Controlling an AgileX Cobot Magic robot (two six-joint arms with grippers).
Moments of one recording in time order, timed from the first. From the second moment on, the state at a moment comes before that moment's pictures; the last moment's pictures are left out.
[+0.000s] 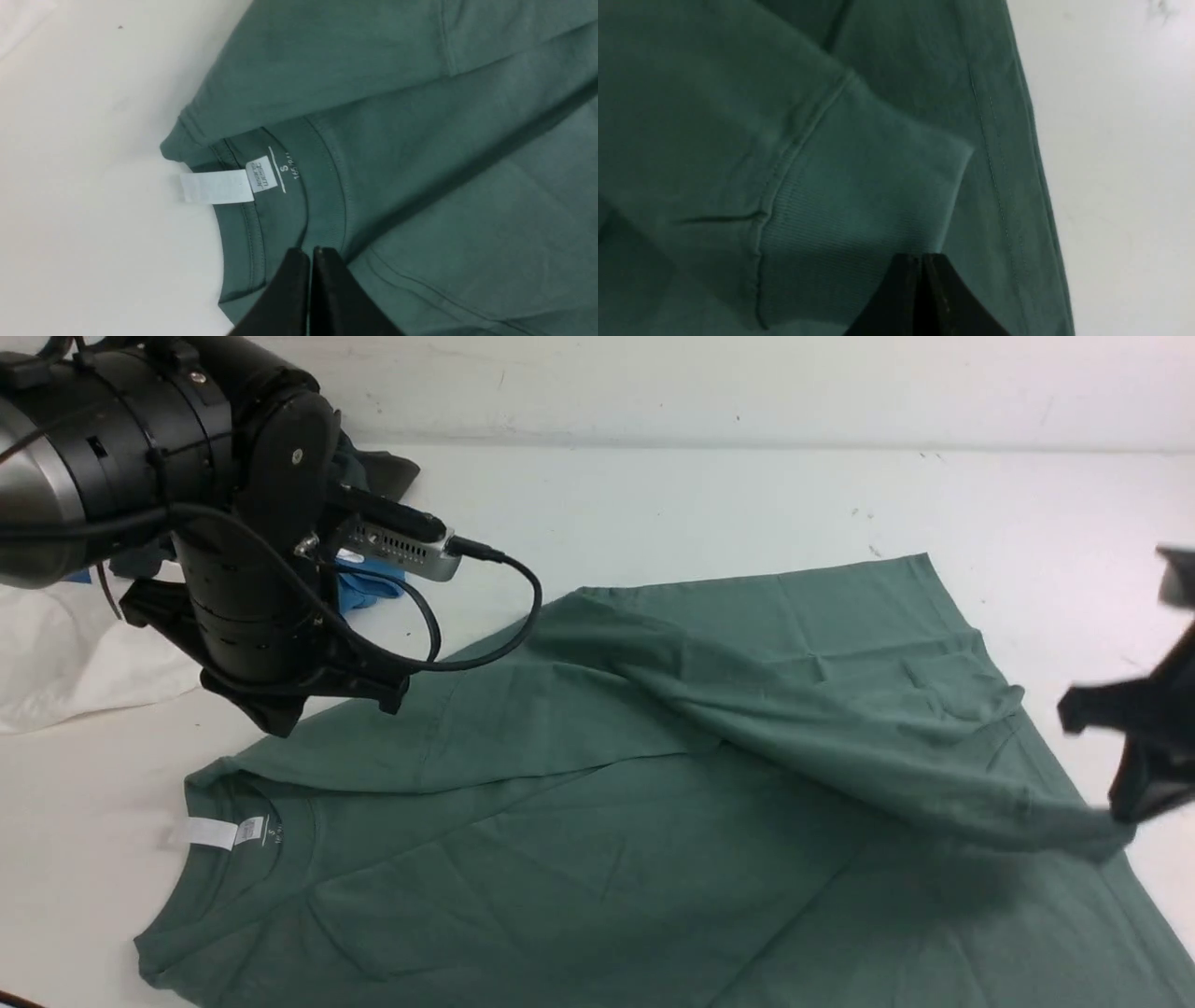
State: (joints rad) right arm -0.01 1.61 -1.11 0.07 1.12 0.08; left arm -0.38 1.69 -1.40 0.25 1.21 -0.22
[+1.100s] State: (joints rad) right arm -0.01 1.26 -0.86 0.10 1.23 0.05; left arm -0.39 1.35 -0.77 0.02 1.07 -0.34
